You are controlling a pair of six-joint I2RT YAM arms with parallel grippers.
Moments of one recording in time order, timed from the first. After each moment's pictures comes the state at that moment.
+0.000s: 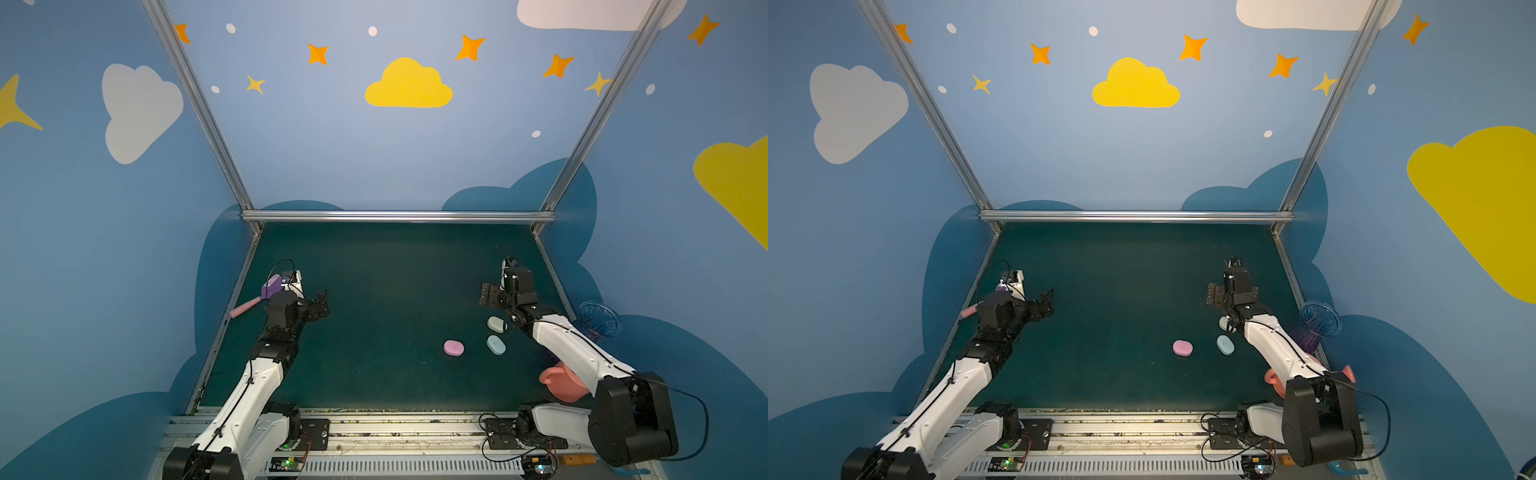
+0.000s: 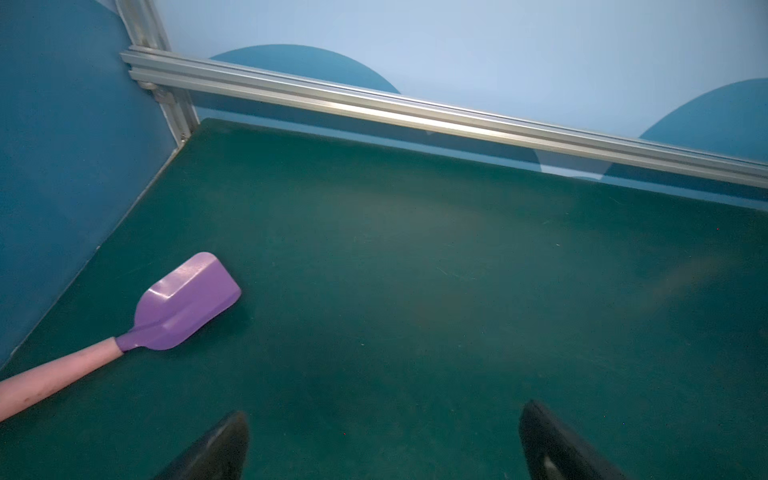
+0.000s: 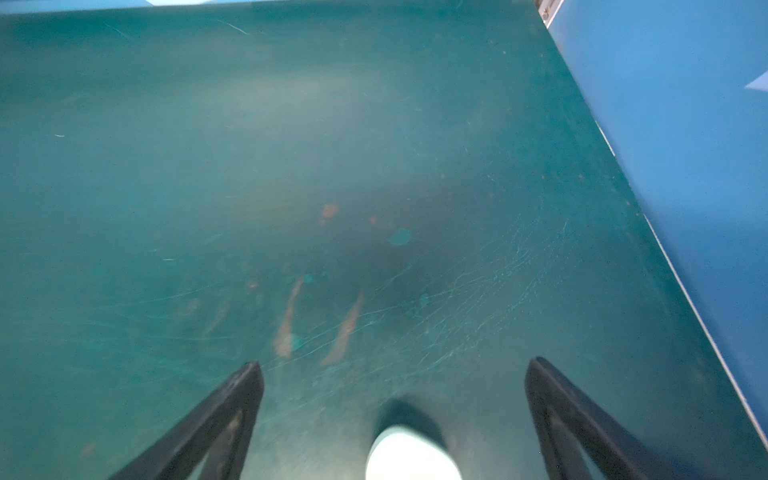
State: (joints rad) left arm -0.06 0.93 0.45 0.05 -0.05 -0.20; right arm 0.21 1.27 0.70 -0.14 0.26 0.14
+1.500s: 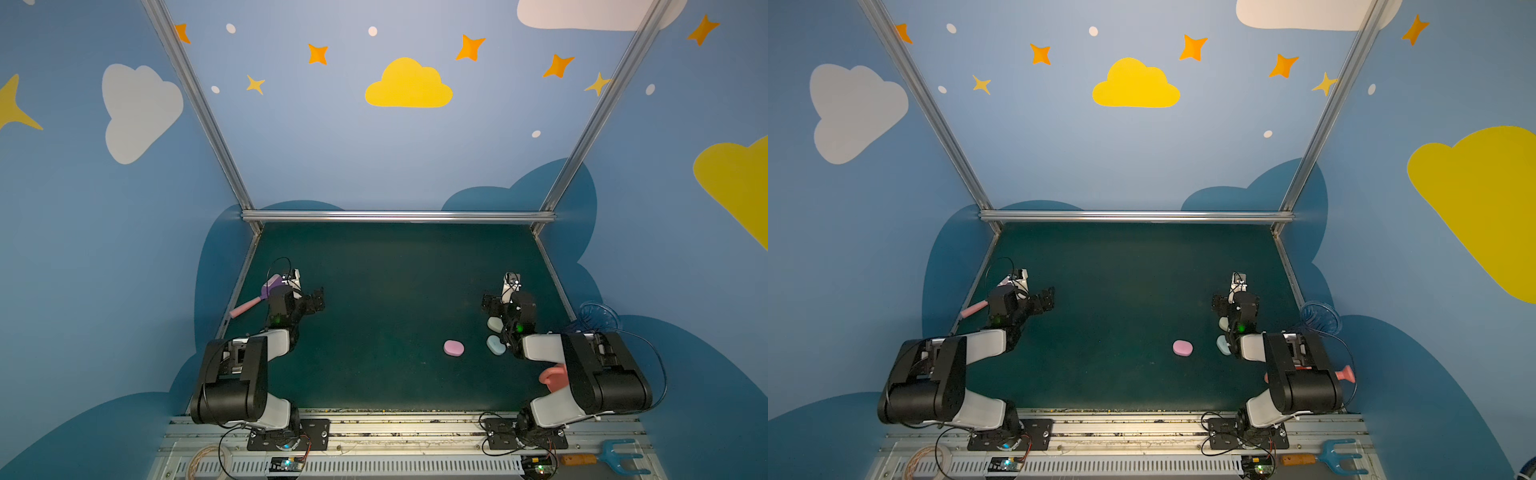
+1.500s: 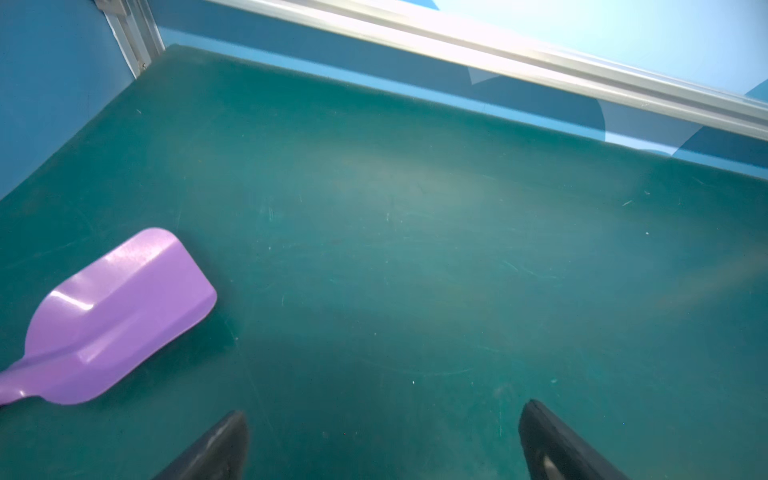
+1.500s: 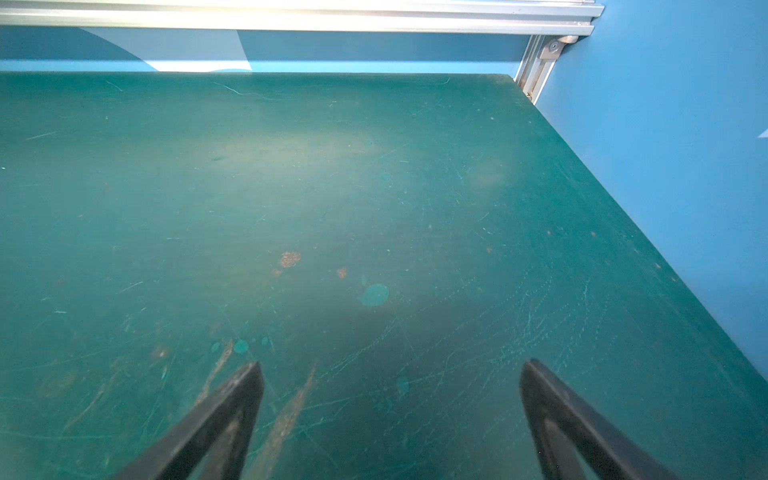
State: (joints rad) left arm 0.08 1.47 0.46 0.54 0.12 -0.16; right arm 0.11 1.51 0.38 0.73 0.18 0.00
